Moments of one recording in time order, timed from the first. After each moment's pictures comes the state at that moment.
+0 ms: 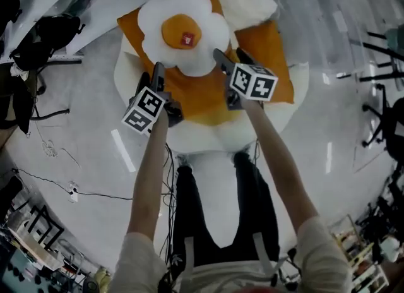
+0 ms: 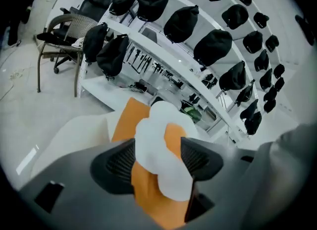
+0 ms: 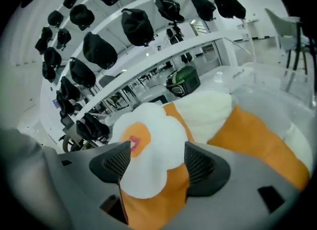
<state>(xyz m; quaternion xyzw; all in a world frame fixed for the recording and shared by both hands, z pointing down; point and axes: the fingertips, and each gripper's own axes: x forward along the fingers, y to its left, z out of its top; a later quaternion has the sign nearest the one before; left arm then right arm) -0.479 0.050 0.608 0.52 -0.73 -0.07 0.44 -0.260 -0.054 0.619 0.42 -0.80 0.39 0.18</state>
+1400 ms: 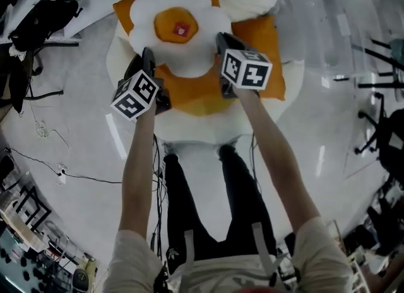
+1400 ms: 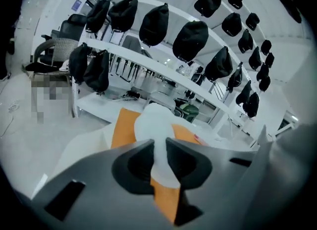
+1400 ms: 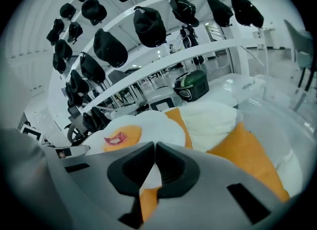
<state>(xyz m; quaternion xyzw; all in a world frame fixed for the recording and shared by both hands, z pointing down) -0.458 0.040 0.573 0.55 -0.75 0.01 0.38 -0.255 -0.068 0.588 0.39 -0.83 0.34 0.20</state>
